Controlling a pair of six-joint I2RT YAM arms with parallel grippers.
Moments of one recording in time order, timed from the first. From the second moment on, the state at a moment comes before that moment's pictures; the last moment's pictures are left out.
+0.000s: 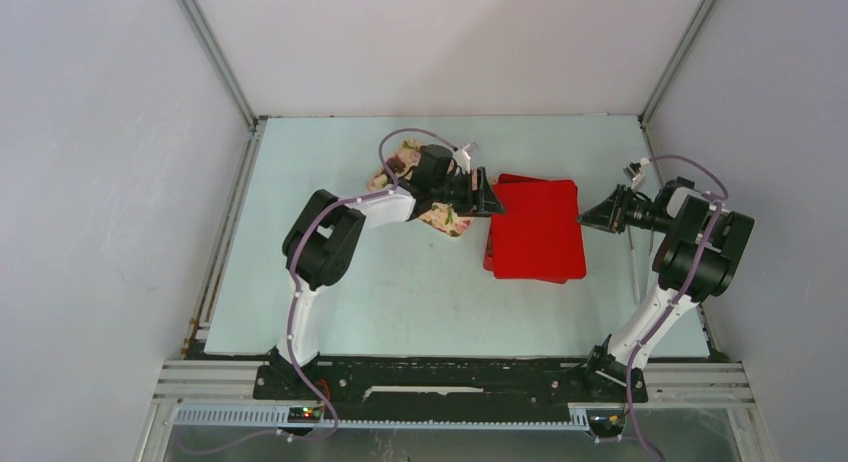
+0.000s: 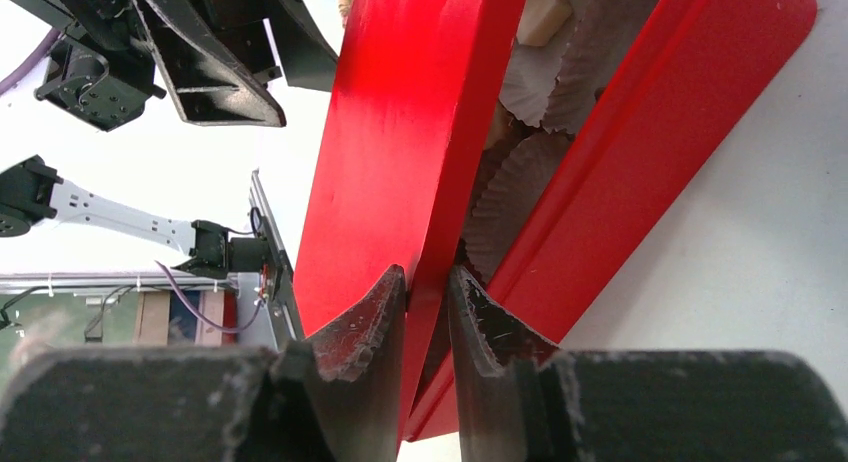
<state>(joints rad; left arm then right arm) -0.63 2.14 1.46 0.16 0.66 -0.72 -0.49 1.95 1.20 -0.78 -1.30 -0.44</state>
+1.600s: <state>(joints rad) -0.61 2.31 1.90 -0.17 0.50 -0.50 -0.37 1.83 1.21 -0.60 -1.07 -0.16</state>
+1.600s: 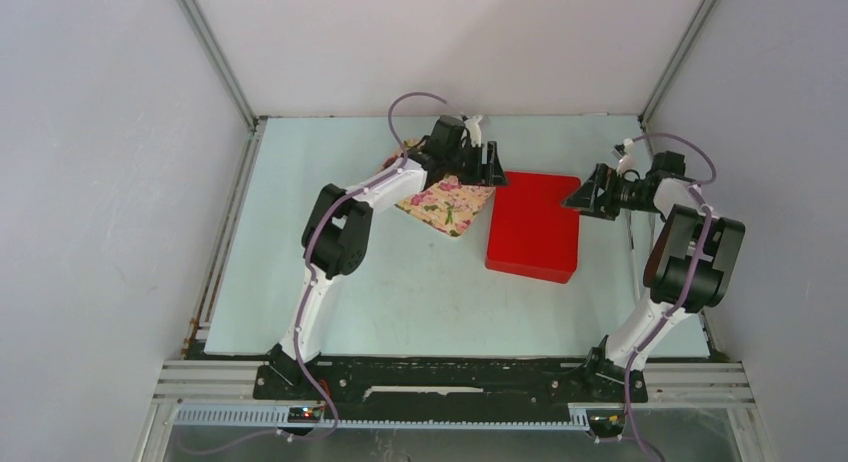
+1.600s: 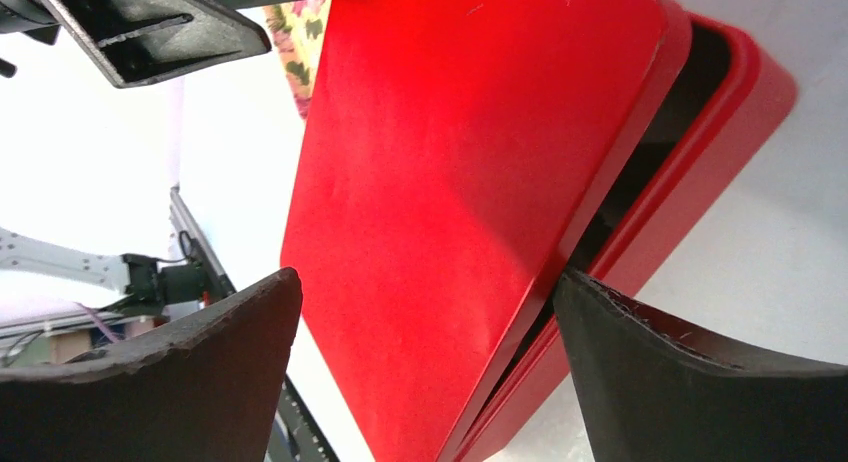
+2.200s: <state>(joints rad) -0.61 2.21 1.69 -0.14 0.50 -0.42 -0.43 1.80 1.21 -0.58 -0.96 -0.16</state>
